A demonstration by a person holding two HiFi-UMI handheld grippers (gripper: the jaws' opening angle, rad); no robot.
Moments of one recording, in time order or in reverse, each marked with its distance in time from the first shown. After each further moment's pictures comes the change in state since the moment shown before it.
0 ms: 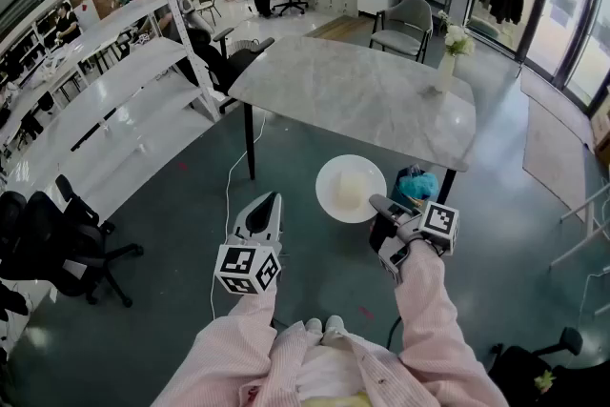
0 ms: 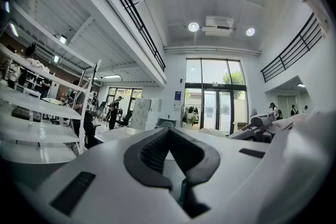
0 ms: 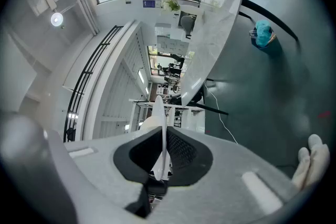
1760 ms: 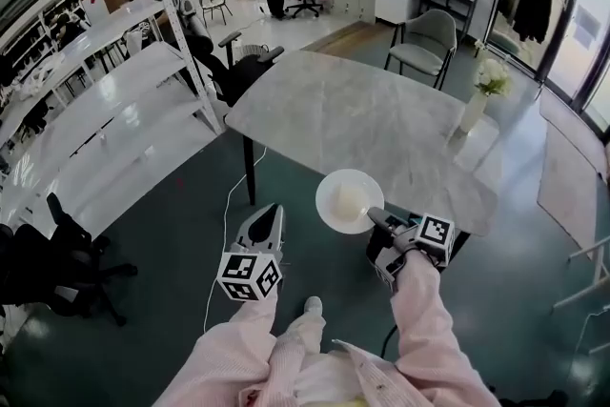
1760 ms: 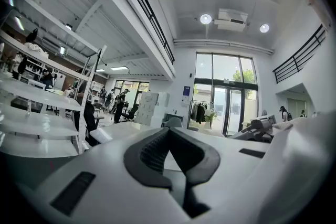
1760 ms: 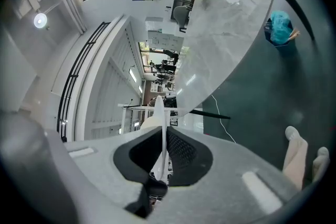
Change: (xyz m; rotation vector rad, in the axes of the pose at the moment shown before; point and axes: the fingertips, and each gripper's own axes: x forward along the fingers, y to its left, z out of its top) left arm 0.189 0.095 -0.025 -0.066 0.057 0.066; right arm 0.164 -0.051 0.138 0.071 0.048 -0.059
